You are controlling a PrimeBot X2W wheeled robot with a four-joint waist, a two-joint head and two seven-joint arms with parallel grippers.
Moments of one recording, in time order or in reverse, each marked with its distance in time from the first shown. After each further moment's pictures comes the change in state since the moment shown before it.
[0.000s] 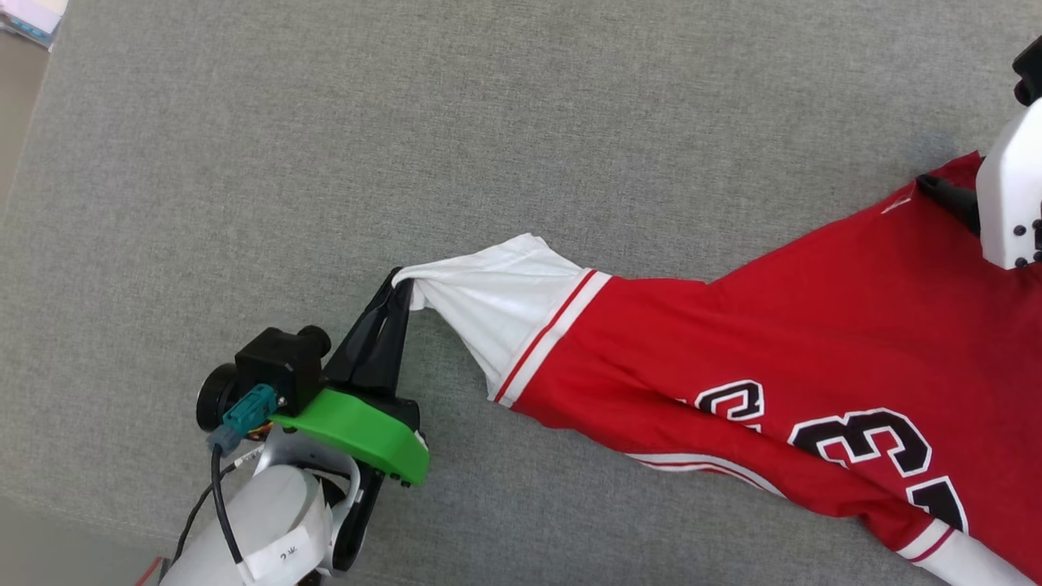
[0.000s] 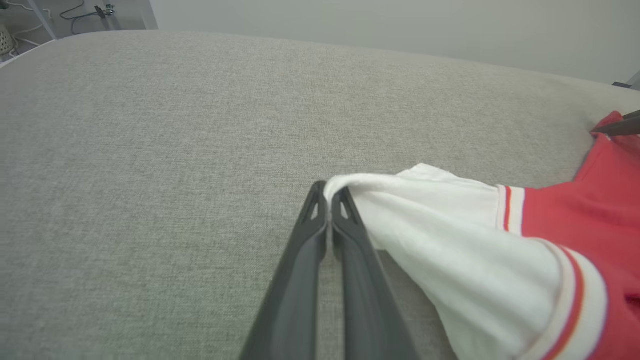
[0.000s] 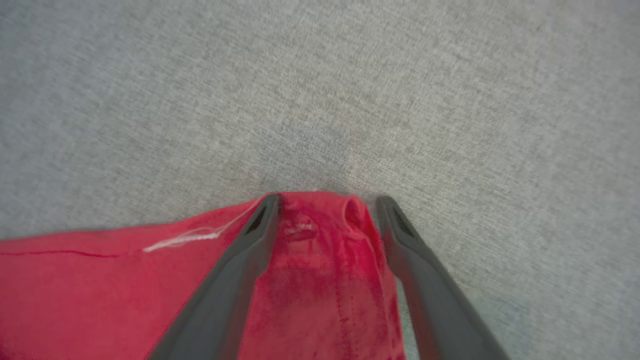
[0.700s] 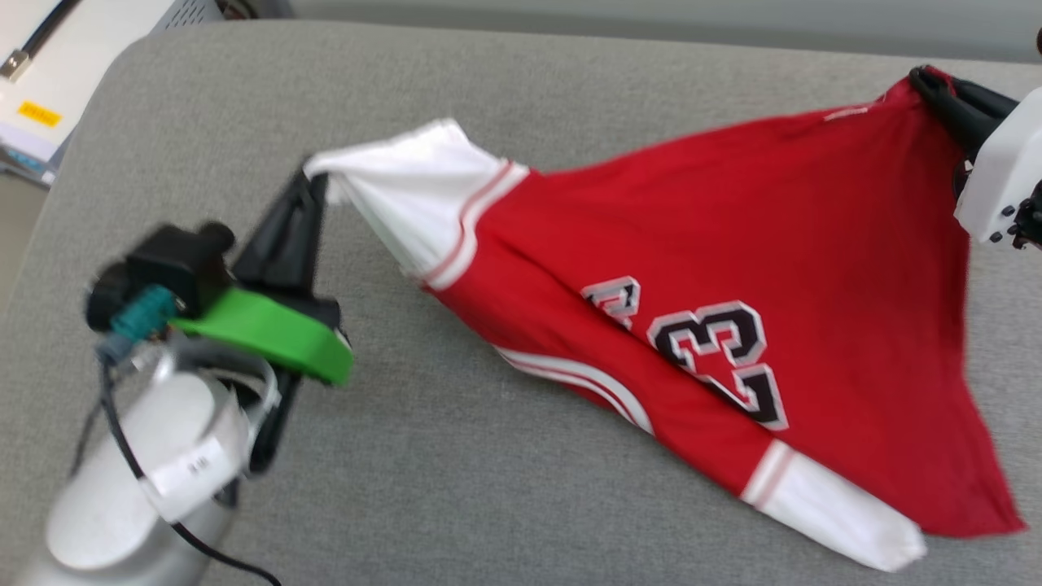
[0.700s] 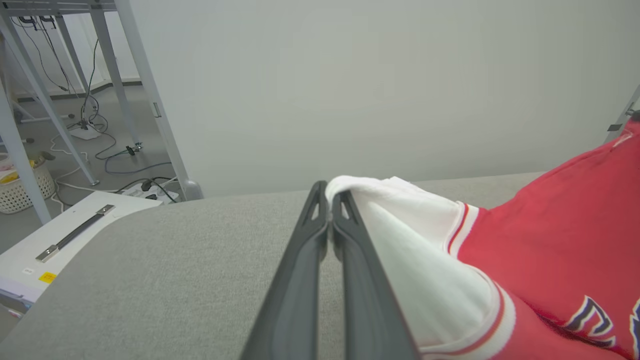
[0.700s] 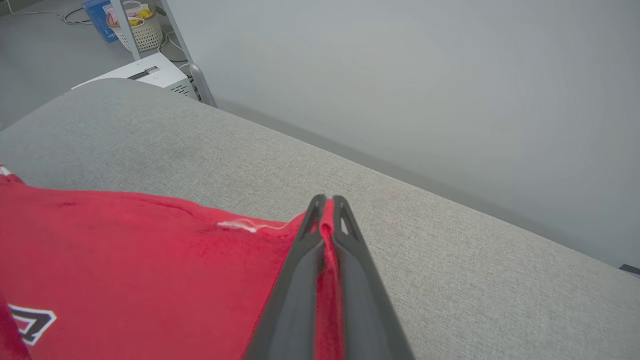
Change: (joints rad) left arm -0.137 0.106 0.082 -0.039 0.009 -0.002 0.063; right arm -0.007 -0.020 0.039 -0.123 0.114 0.001 -0.484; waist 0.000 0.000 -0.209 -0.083
